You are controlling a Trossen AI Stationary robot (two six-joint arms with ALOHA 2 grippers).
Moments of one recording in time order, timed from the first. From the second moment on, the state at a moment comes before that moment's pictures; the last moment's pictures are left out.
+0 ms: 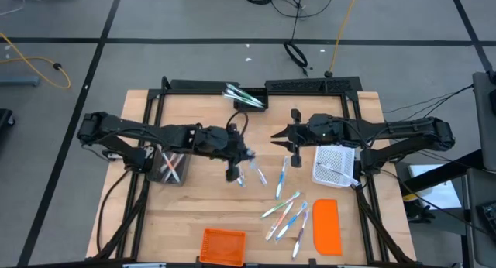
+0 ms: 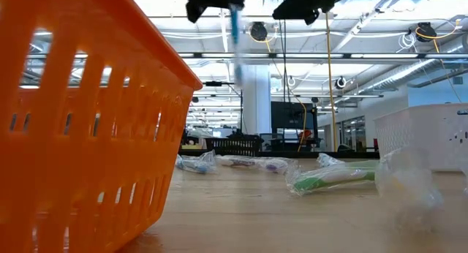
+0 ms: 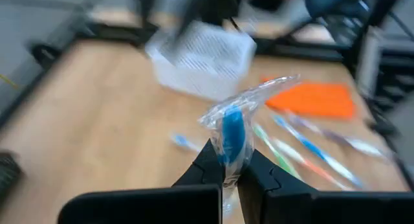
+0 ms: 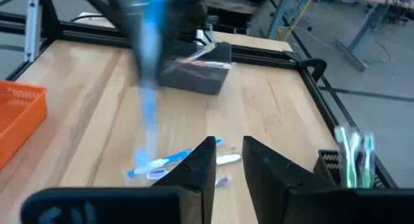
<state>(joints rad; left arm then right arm) -0.10 1.48 1.23 -0.26 -0.08 -0.13 -0.02 1.16 0.95 -0.17 0.06 -0.13</state>
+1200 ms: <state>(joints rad) -0.62 1.50 1.23 -0.41 -0.07 -0.60 -0.05 1.16 0.95 -0.21 0.05 -0.01</state>
